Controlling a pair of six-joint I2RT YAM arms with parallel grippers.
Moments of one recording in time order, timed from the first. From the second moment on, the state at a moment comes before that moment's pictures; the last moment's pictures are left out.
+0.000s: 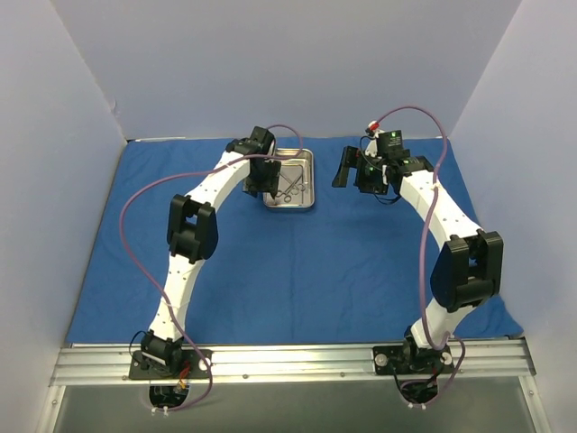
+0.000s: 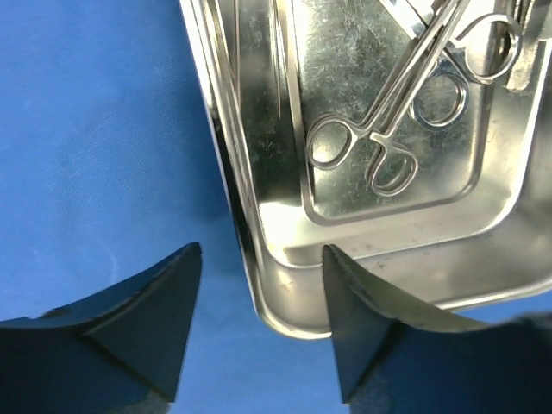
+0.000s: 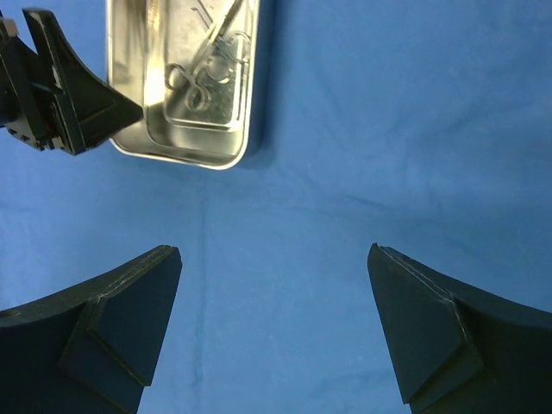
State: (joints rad) left arm -0.44 2.47 2.32 -0.99 -0.01 -0.28; right arm 0.20 1.69 1.44 -0.56 -0.25 0.36
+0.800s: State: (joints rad) left arm -0.37 2.42 2.37 -1.01 0.02 -0.31; right arm 0.20 1.63 1.39 -0.63 -0.16 0.33
